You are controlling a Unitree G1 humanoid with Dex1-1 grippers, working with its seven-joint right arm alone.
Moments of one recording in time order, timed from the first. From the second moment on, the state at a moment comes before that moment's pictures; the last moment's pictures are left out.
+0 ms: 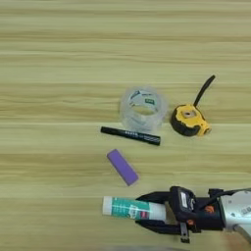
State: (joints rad) arm 0.25 -0.58 0.29 -0.10 0.13 -0.20 1.12
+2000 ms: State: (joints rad) arm 0.10 -0.41 0.02 -0.19 0.45 0.10 0.92
